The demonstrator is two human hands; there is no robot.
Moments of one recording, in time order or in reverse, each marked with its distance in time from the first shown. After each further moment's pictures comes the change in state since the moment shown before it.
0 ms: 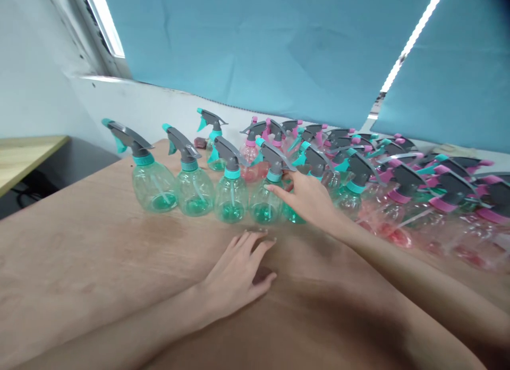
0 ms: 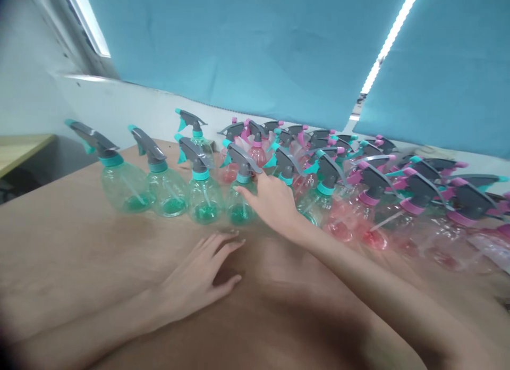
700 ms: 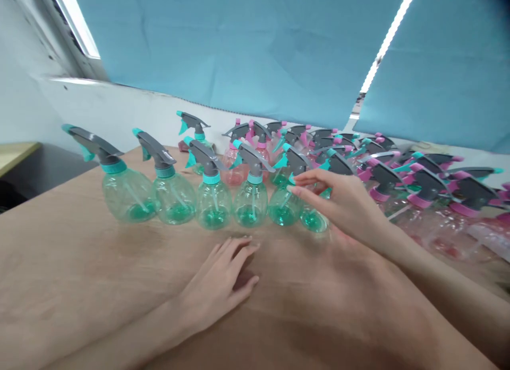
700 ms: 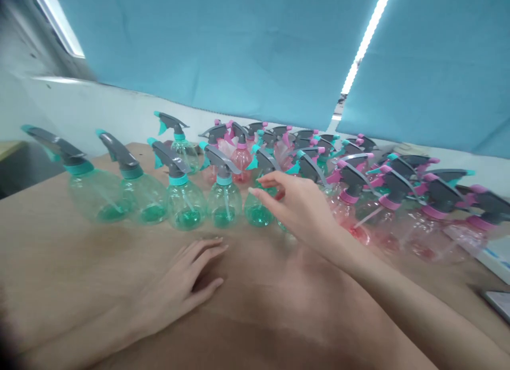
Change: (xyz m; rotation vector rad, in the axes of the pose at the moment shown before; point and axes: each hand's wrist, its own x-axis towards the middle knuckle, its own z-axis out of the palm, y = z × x) left_hand 0.000 -0.006 0.003 -0.048 0.020 -0.015; right_hand -0.036 0.034 -0.061 0.164 0.106 -0.012
